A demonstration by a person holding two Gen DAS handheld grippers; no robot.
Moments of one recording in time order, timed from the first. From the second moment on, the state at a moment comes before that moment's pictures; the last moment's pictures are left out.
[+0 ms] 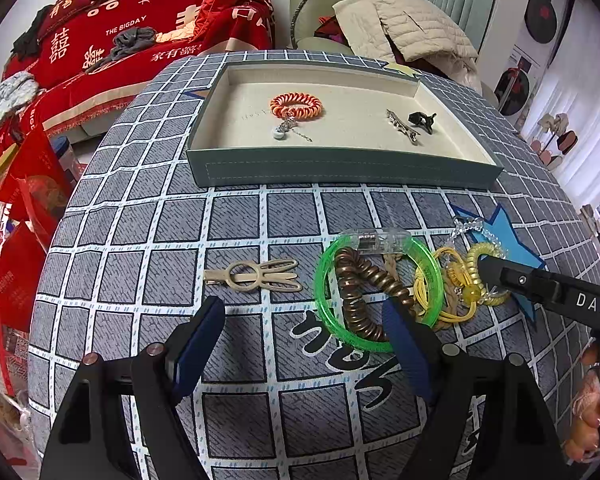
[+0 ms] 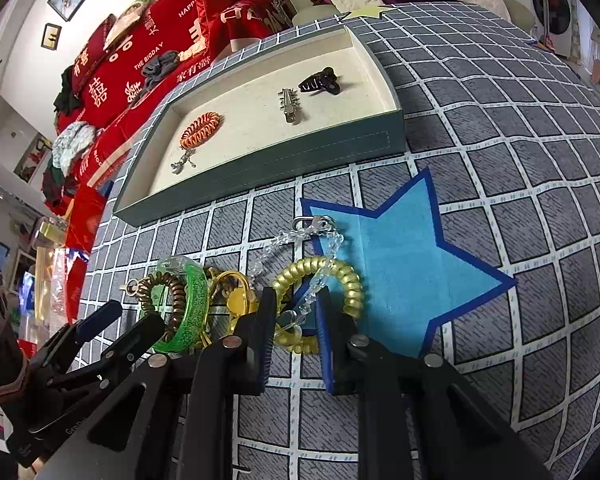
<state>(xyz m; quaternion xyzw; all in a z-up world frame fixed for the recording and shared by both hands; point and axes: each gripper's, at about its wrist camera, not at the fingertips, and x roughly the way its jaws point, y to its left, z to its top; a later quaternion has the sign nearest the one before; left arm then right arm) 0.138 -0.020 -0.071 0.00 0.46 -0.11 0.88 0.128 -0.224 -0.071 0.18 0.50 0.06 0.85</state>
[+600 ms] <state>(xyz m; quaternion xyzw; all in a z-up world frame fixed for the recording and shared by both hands) 0.135 -0.013 -0.069 -0.03 0.47 -0.16 0.87 0.124 -0.221 -0.066 0.16 0.48 0.07 0.86</state>
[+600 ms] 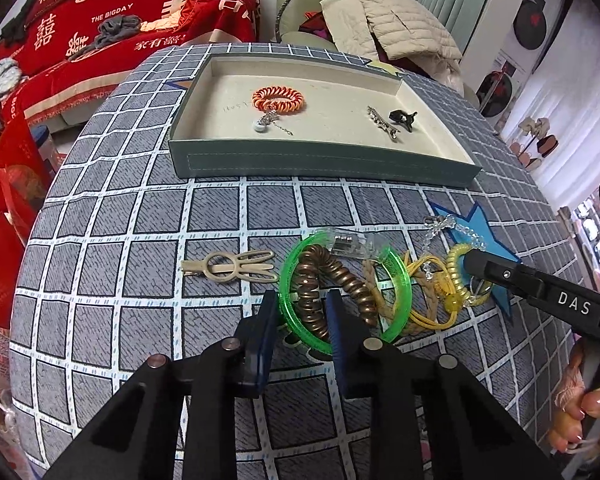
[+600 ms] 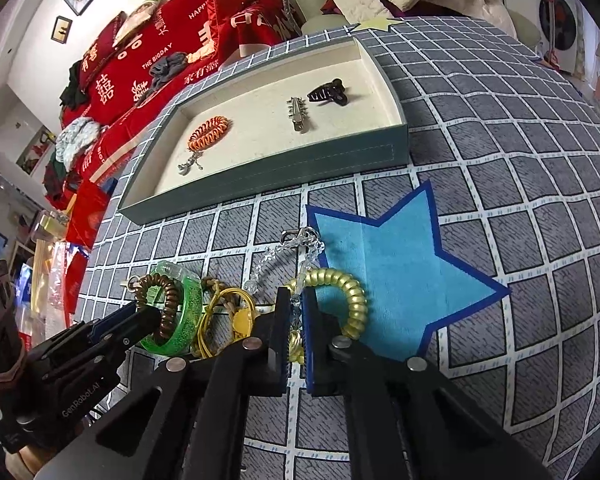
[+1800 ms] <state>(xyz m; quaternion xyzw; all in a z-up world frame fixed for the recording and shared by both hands) 0.141 0.015 -0.052 0.10 0.40 -0.13 0.90 0.112 -0.226 -0.018 0.17 0.43 0.11 0.88</state>
